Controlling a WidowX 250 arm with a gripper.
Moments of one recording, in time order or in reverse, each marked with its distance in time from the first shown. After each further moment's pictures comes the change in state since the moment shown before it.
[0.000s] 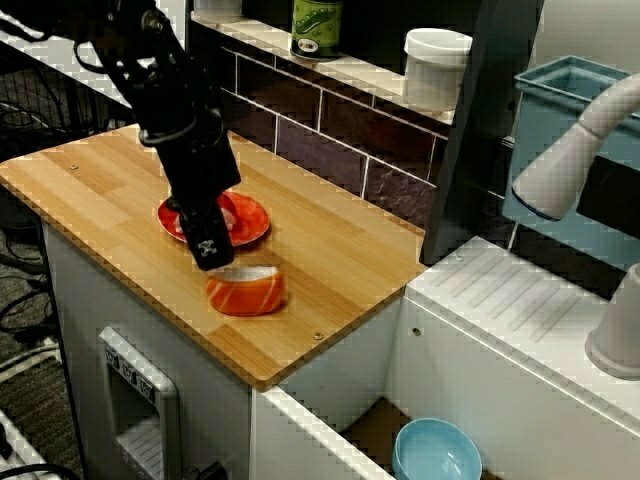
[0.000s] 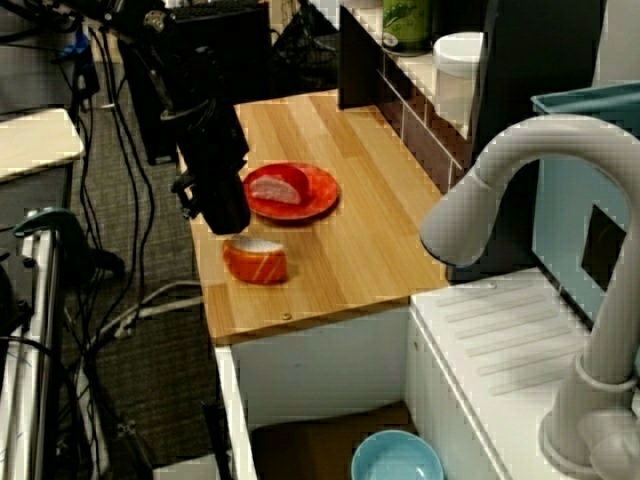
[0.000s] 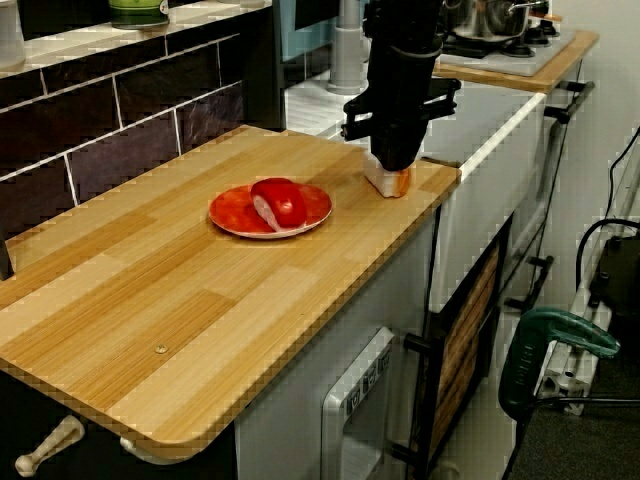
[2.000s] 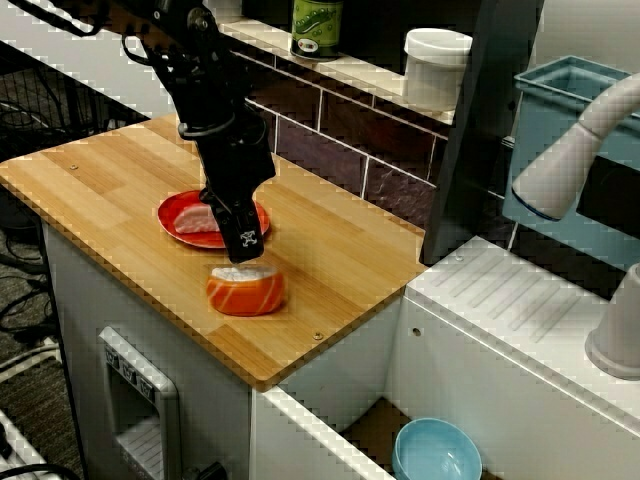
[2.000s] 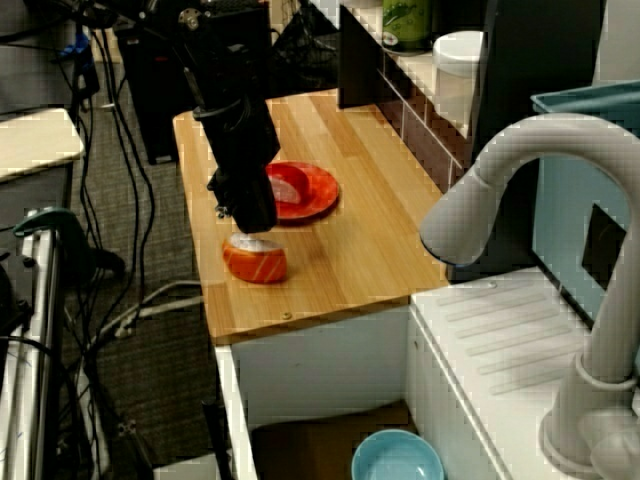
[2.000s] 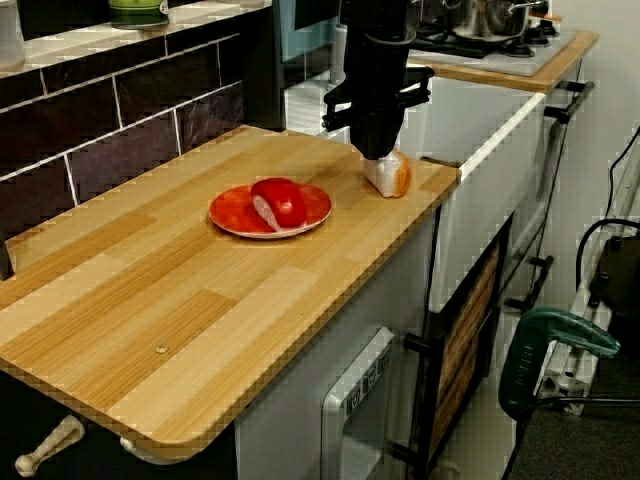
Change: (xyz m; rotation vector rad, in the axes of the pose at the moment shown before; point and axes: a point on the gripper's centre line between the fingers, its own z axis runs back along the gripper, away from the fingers) arm 0.023 0.007 -0.006 0.008 0.027 0.079
